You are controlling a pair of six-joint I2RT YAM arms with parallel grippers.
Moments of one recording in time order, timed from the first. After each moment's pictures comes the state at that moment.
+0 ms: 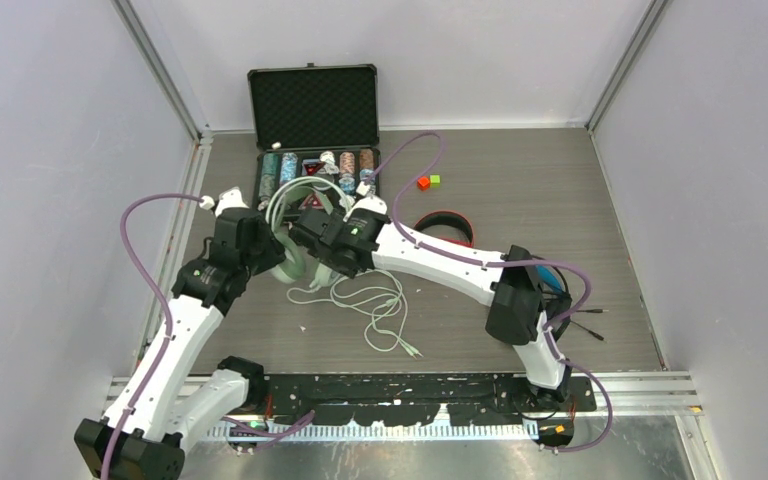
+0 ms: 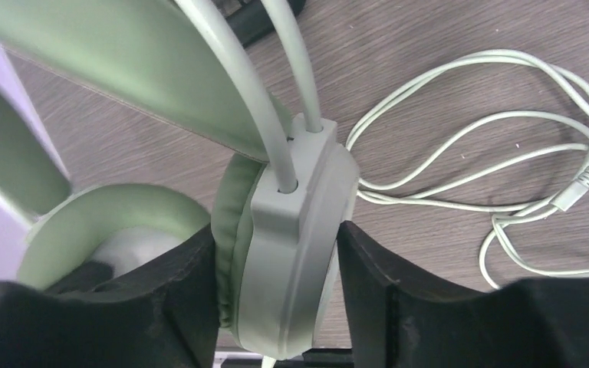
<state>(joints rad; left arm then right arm) -0.29 0.88 0.88 -0.71 -0.25 -0.60 1.15 2.06 2.02 -1.06 0.51 1.54</state>
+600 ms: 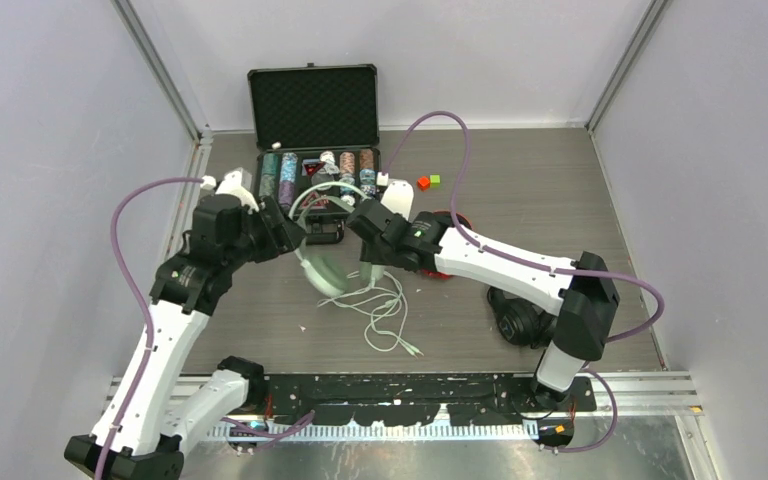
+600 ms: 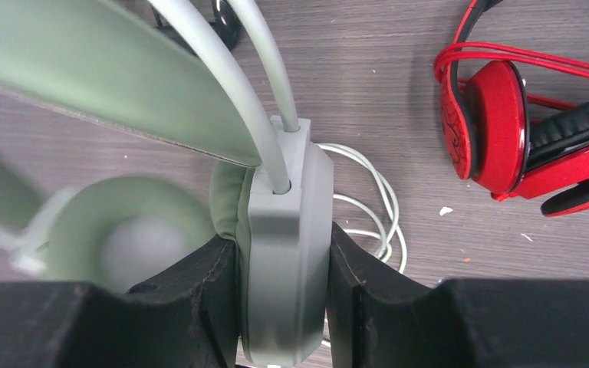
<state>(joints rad) -0.29 0.85 1.01 -0.76 0.01 -0.57 1.05 1.71 1.51 -0.73 0.48 0.97</state>
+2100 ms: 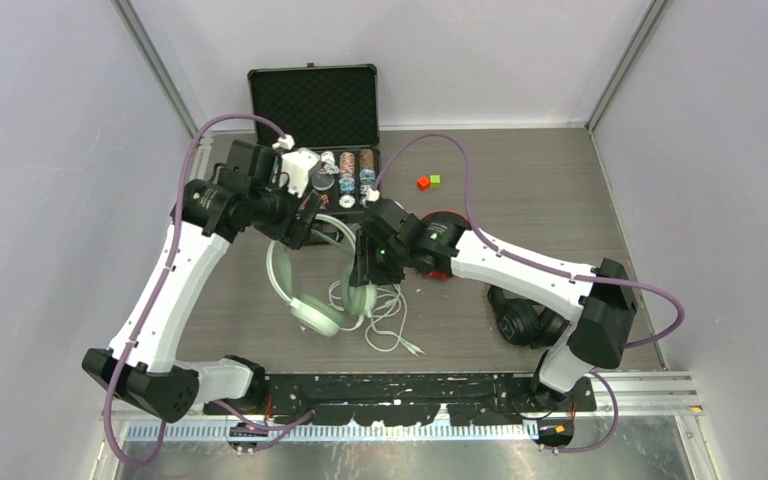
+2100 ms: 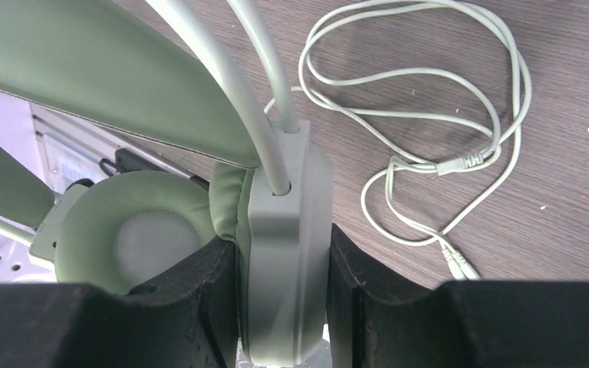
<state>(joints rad) -0.37 1.25 1.52 -1.16 0.10 0.18 1.02 1.62 1.45 -0.73 -0.01 0.89</state>
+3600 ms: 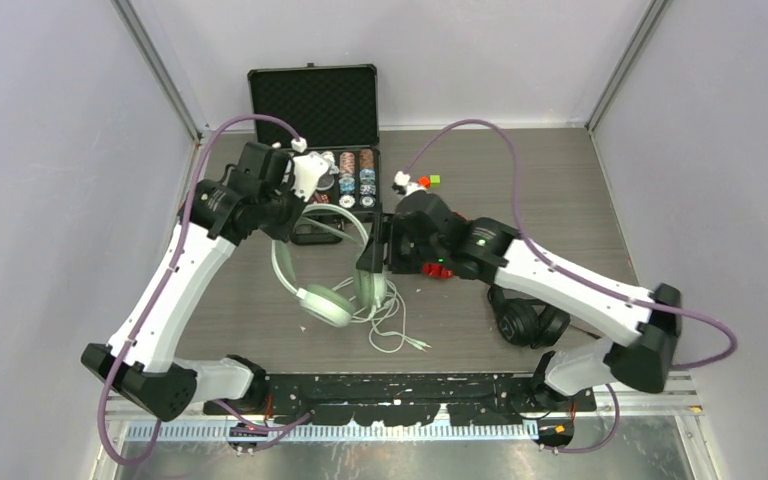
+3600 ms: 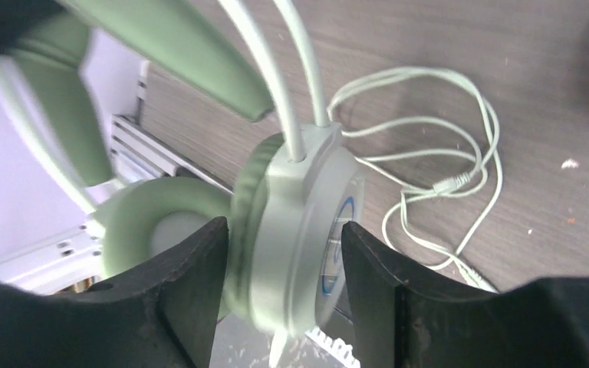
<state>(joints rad) -0.47 1.29 1.57 -1.20 -0.07 0.28 0.99 1.43 1.35 -0.65 0.00 0.87</state>
